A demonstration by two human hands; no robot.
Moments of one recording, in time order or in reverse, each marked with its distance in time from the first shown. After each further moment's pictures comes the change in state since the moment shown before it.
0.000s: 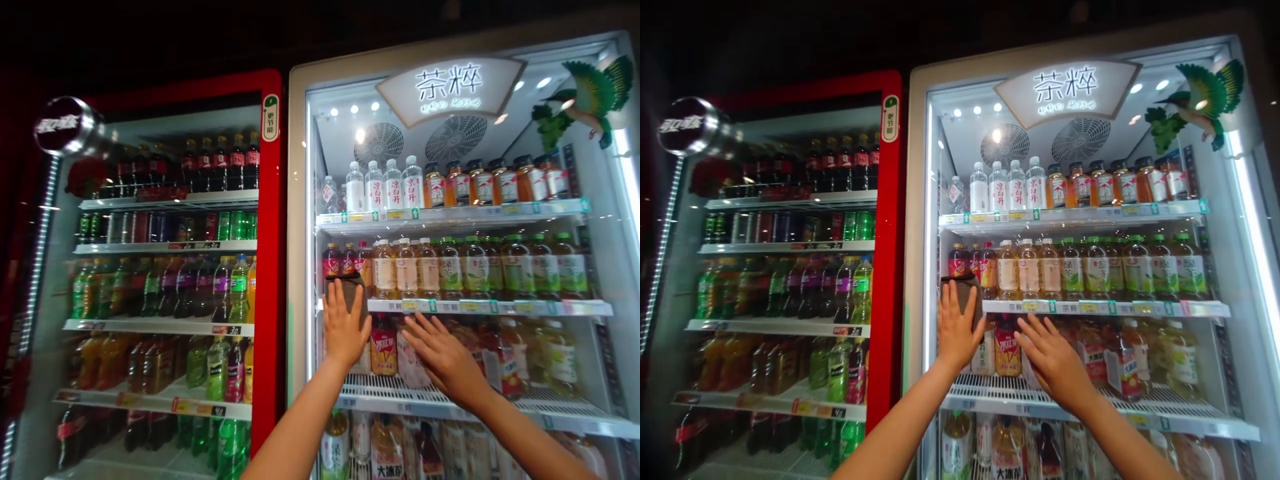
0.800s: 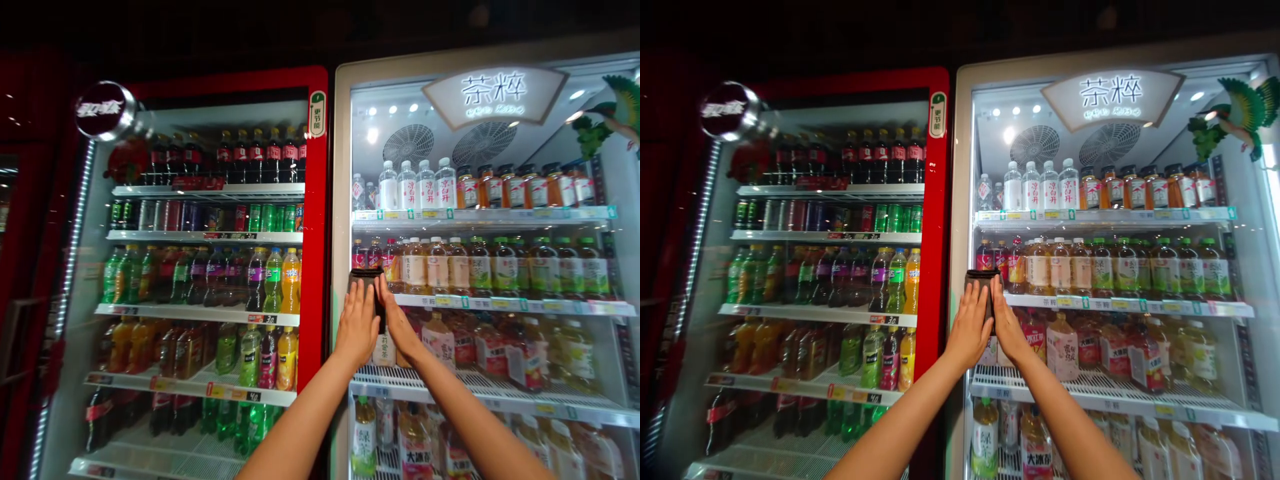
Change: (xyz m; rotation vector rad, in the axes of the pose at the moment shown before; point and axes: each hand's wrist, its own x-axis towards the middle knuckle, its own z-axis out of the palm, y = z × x) left_hand -0.025 -0.078 -0.055 -0.207 -0.210 0.101; right_hand 0.157 -0.136 0.072 0.929 0.108 0.641
